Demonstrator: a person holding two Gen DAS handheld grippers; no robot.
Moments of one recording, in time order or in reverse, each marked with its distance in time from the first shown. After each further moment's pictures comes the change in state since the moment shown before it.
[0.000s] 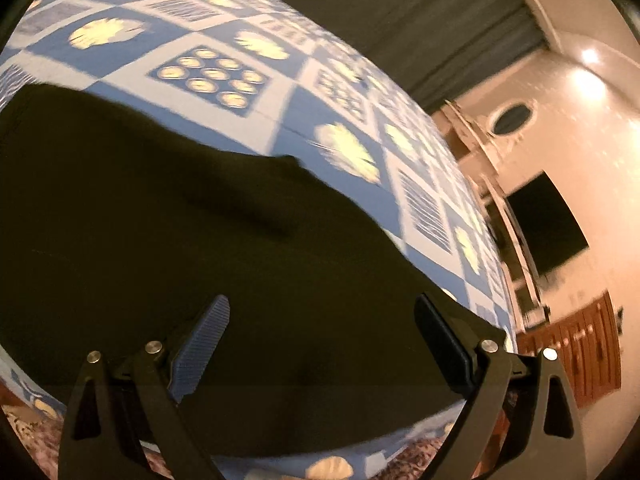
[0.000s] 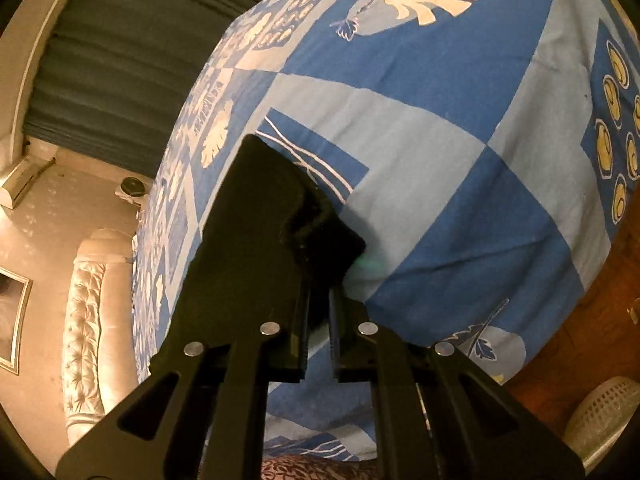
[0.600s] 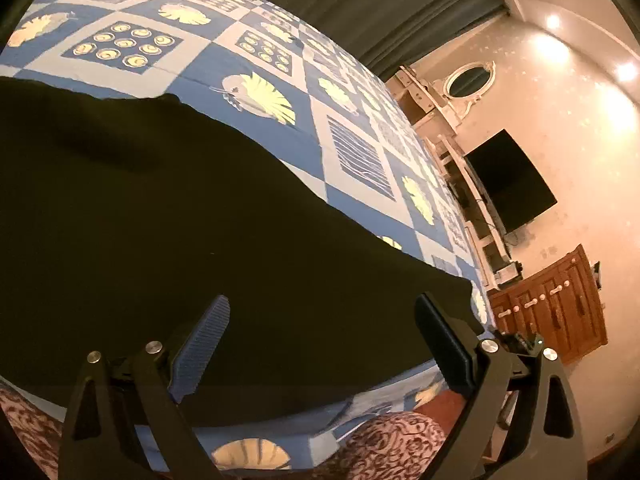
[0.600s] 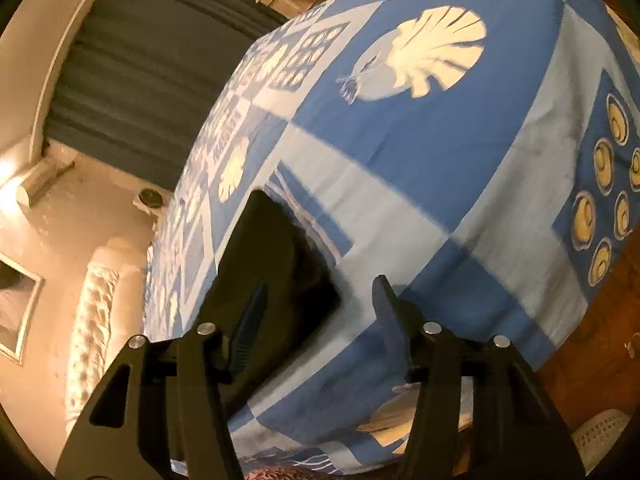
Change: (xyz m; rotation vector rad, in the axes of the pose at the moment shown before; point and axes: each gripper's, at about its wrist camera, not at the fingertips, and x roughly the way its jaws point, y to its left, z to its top) left arm 0.035 -0.055 -0.037 0.079 0.092 -0.112; right arm -0.026 -0.020 0.033 -0.022 -0.061 0.072
